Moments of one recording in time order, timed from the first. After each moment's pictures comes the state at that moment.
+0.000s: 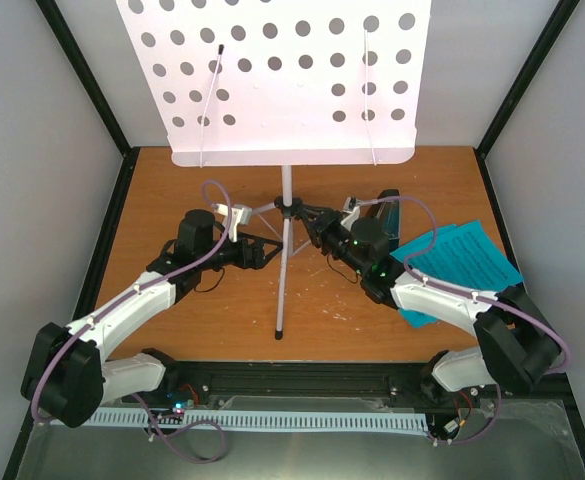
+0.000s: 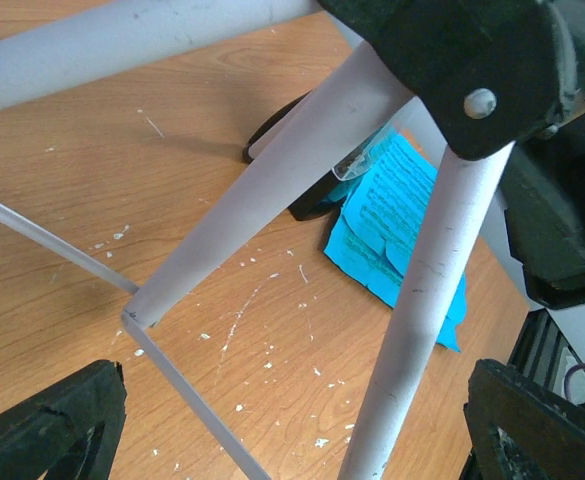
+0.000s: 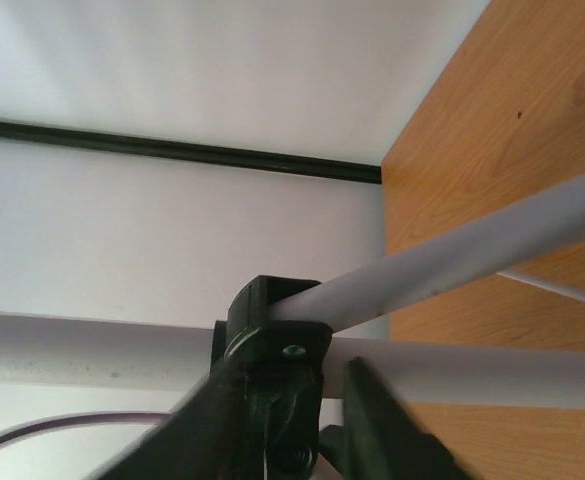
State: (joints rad) left arm -0.45 1.16 0.68 0.00 0.53 -0.43; right arm 0.73 1.38 0.71 0.63 -0.04 1.43
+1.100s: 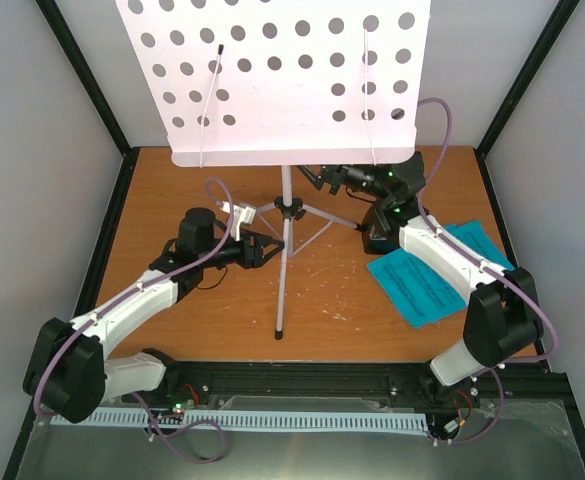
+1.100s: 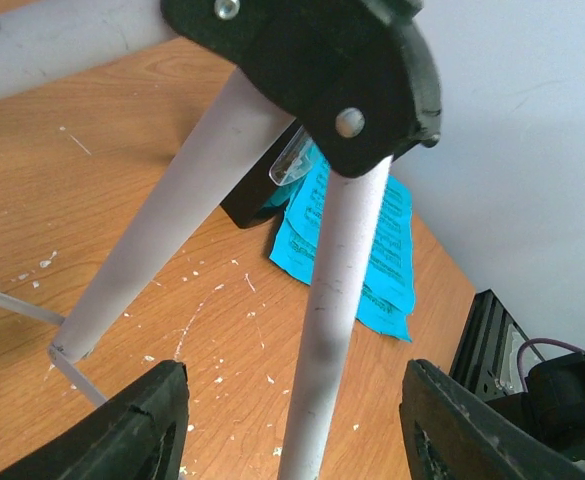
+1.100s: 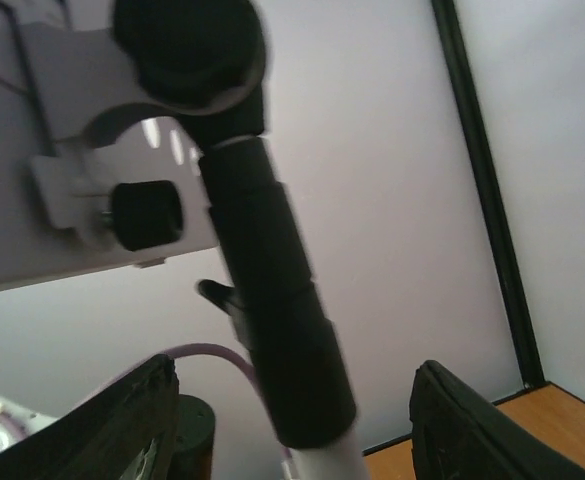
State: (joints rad) left arm -0.45 1.18 0.68 0.09 0.65 -0.43; right arm 0.47 1.53 1.18 0.80 -0.82 0.65
